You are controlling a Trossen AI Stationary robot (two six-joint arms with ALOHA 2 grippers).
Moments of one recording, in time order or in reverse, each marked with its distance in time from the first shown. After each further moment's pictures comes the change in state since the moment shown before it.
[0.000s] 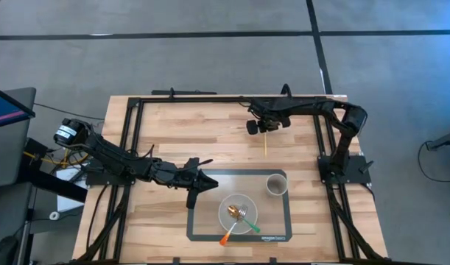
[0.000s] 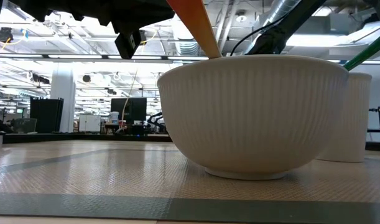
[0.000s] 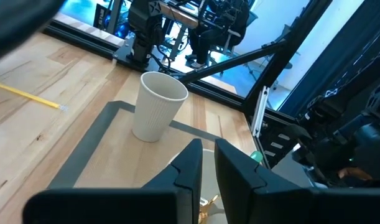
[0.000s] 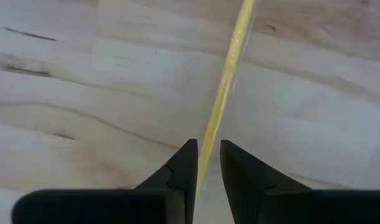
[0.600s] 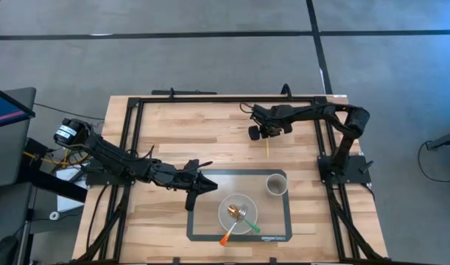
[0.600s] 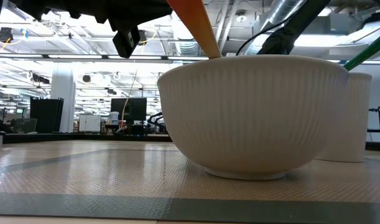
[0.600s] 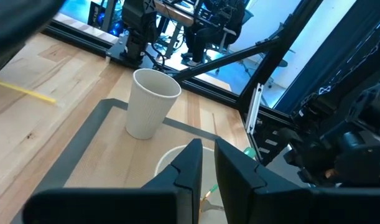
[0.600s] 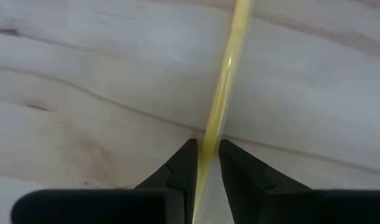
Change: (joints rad) left arm -0.018 0.000 0.000 0.001 0.000 -0.004; right arm 0.039 -0.010 -0.132 0.095 0.001 0.054
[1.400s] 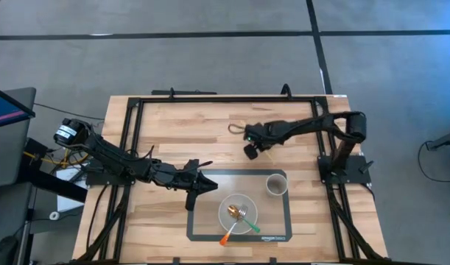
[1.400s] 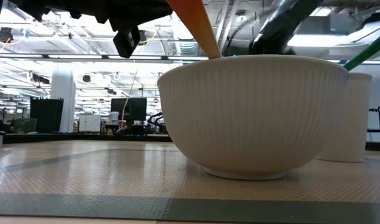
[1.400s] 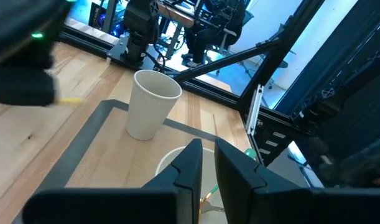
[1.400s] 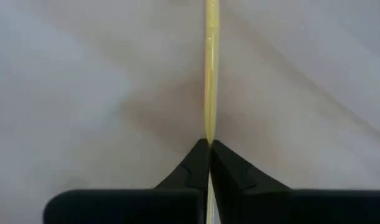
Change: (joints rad) left arm 0.000 0.000 0.000 0.003 0.000 0.000; right arm 0.239 -0.036 -0.002 0.021 0.107 -0.145
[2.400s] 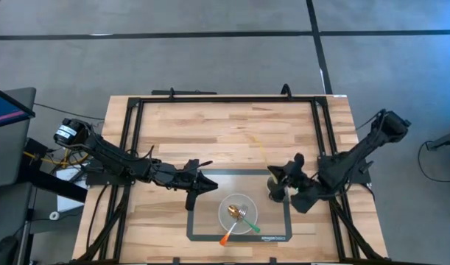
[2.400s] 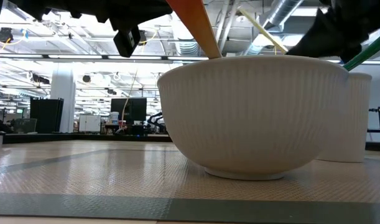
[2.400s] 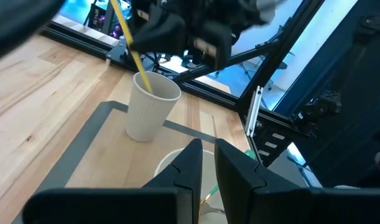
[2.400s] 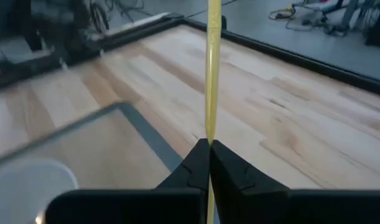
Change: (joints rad) left arm 0.000 0.000 0.000 0.006 0.000 0.000; right arm 0.912 -0.520 -0.318 0.246 0.879 0.319
